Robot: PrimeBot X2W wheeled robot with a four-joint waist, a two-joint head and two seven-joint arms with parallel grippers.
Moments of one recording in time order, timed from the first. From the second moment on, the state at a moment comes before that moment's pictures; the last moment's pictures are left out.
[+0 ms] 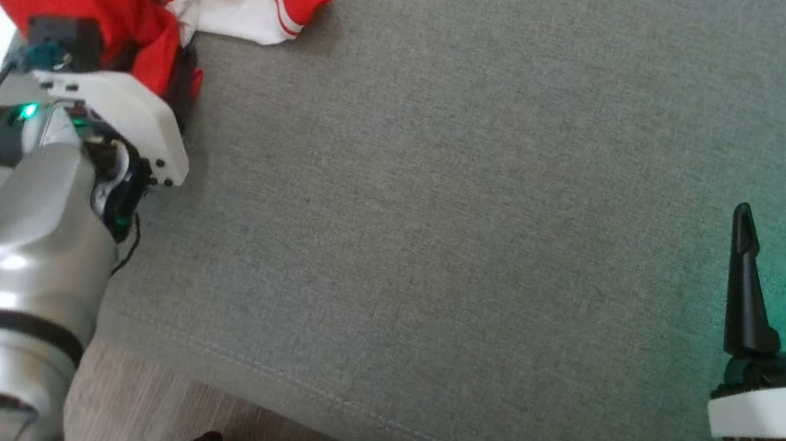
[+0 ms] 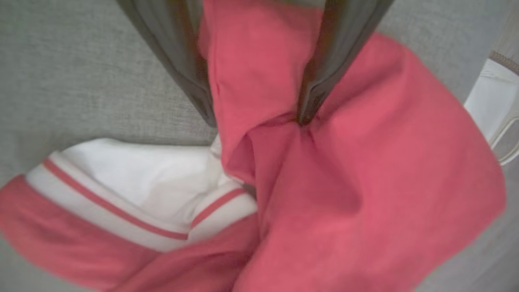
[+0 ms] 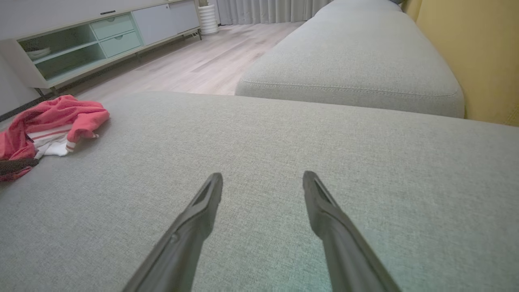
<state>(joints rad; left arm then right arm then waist) -0.81 0.10 -0.07 1.04 -0.18 -0.12 -0.09 0.01 -0.14 -0.03 -0.34 0.12 0.13 0.16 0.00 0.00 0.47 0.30</state>
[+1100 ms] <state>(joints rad) -0.32 0.16 -0.15 0.26 -0.16 0.00 -0.15 0.08 -0.06 0.04 -0.19 0.19 0.13 0.01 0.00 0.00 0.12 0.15</state>
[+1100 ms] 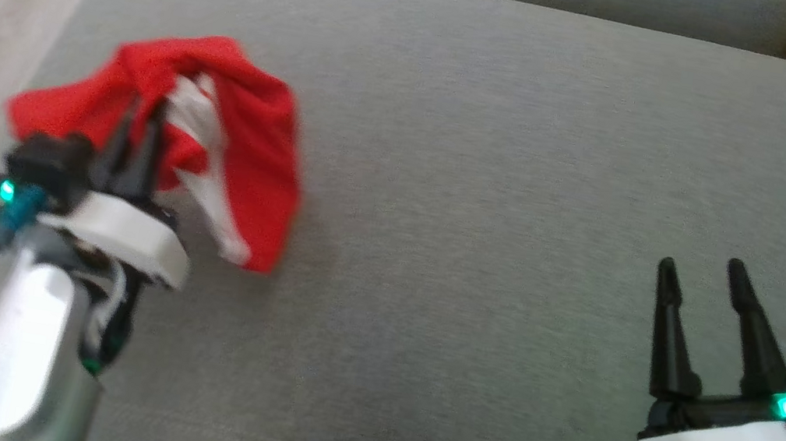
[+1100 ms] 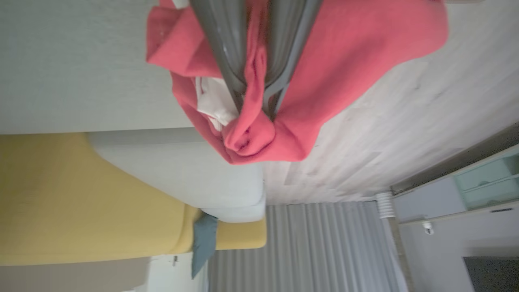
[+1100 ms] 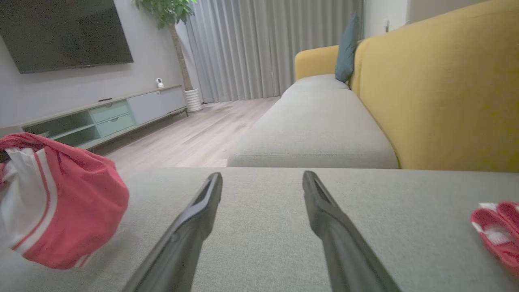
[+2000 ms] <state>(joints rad) -0.45 0.10 -0.35 0.51 -0.11 -0.06 -0.10 0.02 -0.05 0.11 -0.09 0.27 0.13 -0.09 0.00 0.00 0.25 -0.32</state>
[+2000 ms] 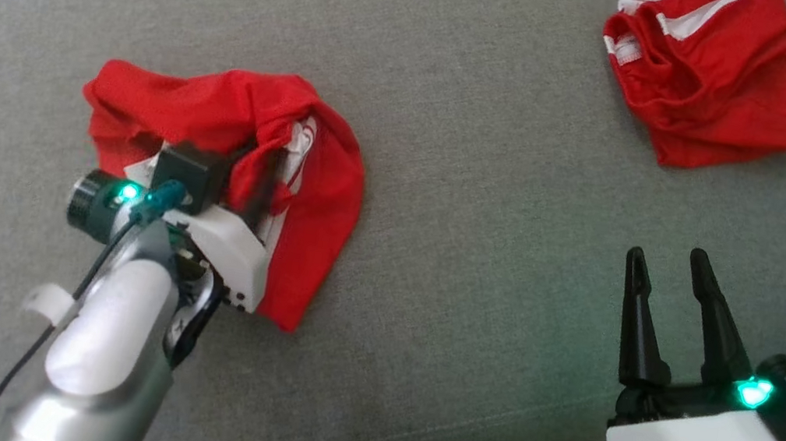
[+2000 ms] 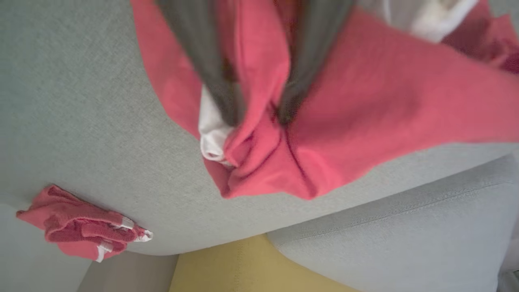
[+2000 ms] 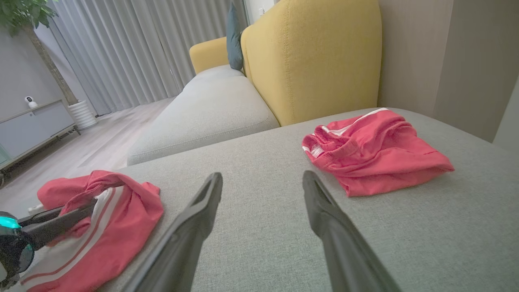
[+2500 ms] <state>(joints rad) -0.34 0.10 -0.27 0.27 -0.14 0.01 -0.25 0.03 -0.05 0.06 -0.08 0.22 0.13 -0.08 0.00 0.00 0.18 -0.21</state>
